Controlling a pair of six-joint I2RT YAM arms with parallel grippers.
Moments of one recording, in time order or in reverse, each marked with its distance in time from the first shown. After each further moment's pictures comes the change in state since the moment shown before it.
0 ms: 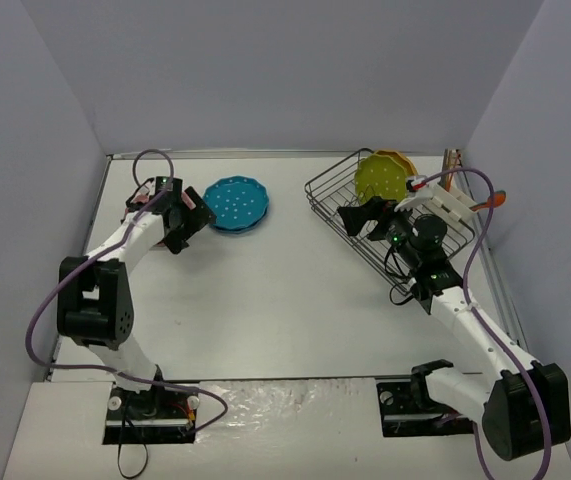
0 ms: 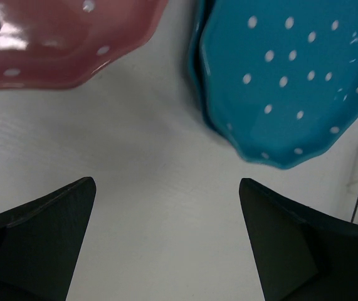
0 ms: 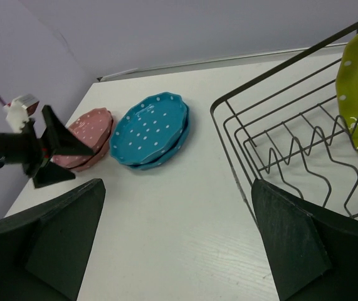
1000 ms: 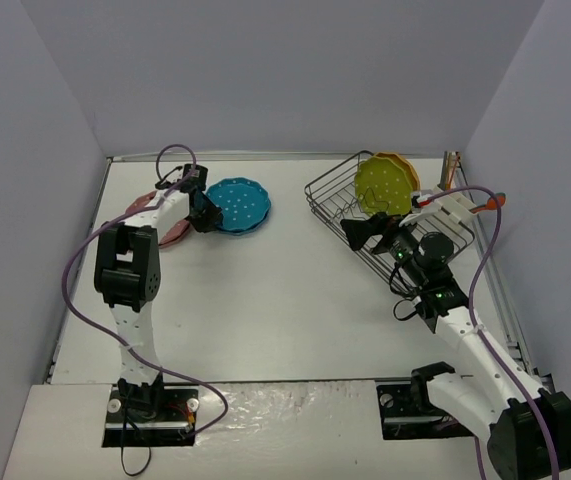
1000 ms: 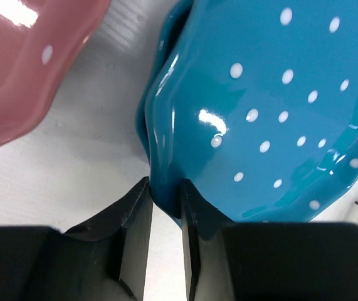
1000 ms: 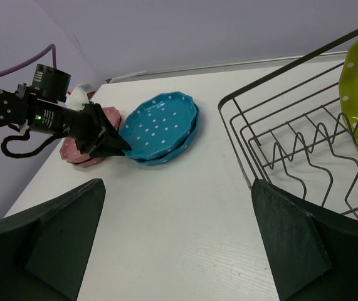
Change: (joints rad) left arm -0.073 0.384 0.372 -0.115 -0.027 -0.127; right arm 0.008 -0.126 -0.095 0.015 -0.013 -0.005
